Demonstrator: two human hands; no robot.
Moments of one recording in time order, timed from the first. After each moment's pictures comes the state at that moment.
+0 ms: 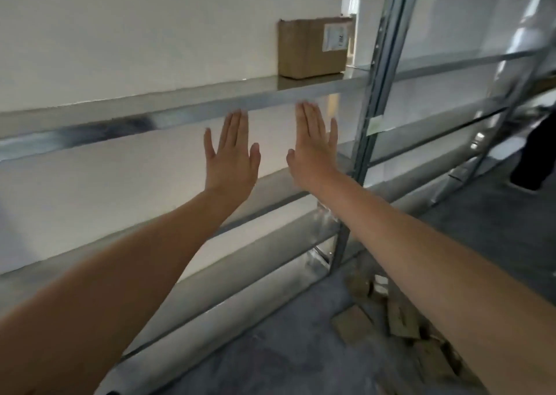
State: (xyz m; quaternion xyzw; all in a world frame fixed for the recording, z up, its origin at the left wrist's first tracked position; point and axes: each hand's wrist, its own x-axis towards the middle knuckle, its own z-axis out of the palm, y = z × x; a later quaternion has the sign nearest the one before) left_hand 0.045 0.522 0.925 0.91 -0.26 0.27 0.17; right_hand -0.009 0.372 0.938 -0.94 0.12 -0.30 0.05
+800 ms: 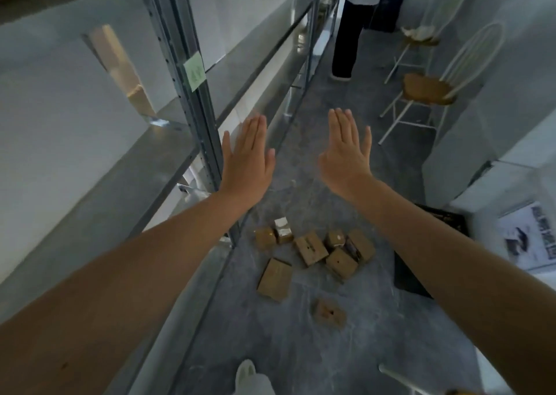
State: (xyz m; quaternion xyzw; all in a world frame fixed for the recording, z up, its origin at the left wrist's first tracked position) left_hand 0.101 0.108 0.784 0.76 -0.61 0.04 0.22; right_hand -0.075 0.029 0.812 -0.84 0.52 -0.13 0.03
